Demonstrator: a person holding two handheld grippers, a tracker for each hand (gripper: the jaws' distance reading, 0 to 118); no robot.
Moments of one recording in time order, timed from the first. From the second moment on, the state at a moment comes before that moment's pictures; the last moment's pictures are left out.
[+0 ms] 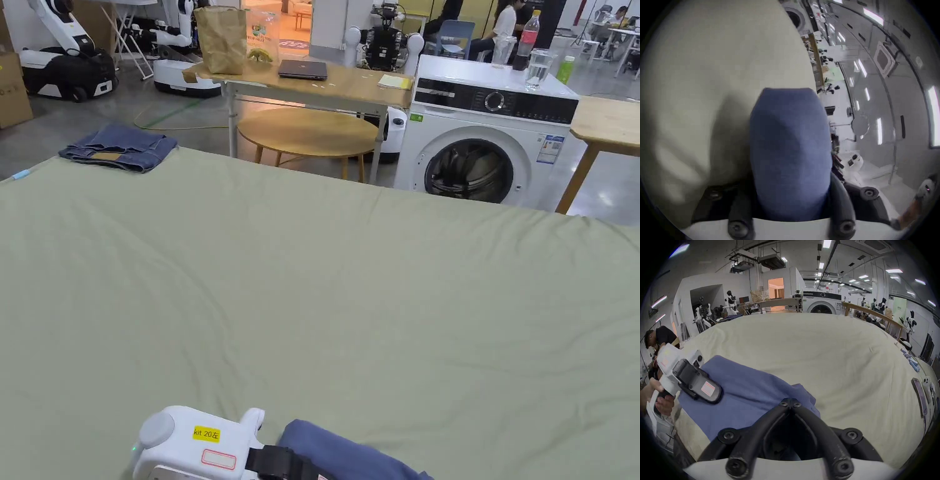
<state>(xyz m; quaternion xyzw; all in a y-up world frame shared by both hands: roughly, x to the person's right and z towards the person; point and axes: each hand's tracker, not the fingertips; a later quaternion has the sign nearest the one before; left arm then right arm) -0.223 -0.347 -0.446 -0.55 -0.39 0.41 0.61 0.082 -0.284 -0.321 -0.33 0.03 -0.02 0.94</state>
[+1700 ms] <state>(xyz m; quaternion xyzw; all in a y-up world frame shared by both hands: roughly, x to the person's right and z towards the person) -0.634 -0.164 -0.436 -0.59 0.06 0.20 0.78 0.088 -0.214 -0.394 -0.23 0.02 0.01 0.97</state>
